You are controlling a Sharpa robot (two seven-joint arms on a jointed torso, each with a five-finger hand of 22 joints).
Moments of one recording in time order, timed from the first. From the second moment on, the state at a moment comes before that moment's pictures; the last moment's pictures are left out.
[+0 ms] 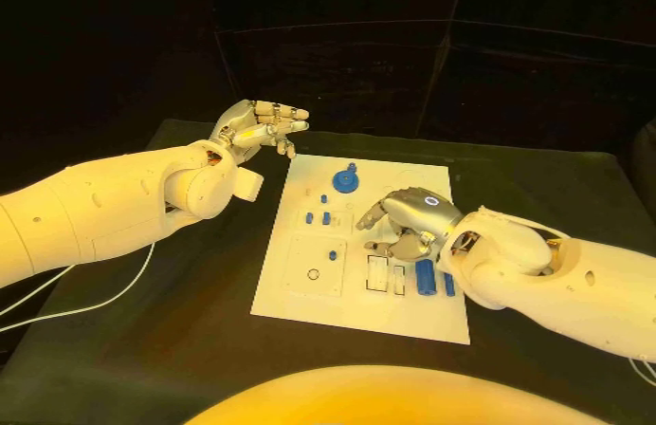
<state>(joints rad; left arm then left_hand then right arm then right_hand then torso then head) 1.23 -0.79 -0.12 1.32 -0.08 -0.18 0.46 1.30 -0.09 0.46 -0.10 0.05 1.01 0.18 0.14 0.07 1.06 0.10 0.30 0.07 1.25 0.01 0.97 0.49 0.17 1.26 0.11 0.58 0.61 1.01 -0.83 -0.01 1.72 -1.72 -0.37 -0.08 1.27 -0.17 0.39 -0.01 0.22 1.03 0.15 0.06 0.07 1.08 0.09 0.10 0.07 1.43 0.00 0.93 0.63 0.13 1.24 0.10 1.15 0.80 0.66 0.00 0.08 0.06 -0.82</state>
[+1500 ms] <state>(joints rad) 1.23 -0.78 -0.12 1.31 -0.08 -0.16 0.46 1.30 -0.09 0.46 -0.10 0.05 1.01 0.18 0.14 0.07 1.06 0.10 0.30 0.07 1.25 0.01 0.97 0.49 0.17 1.26 0.11 0.58 0.61 1.09 -0.84 0.00 1.65 -1.74 -0.08 -0.23 1.37 -0.09 0.34 0.02 0.18 1.07 0.13 0.07 0.07 1.19 0.06 0.17 0.06 1.45 -0.02 1.00 0.68 0.15 1.29 0.08 1.20 0.87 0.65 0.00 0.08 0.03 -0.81</state>
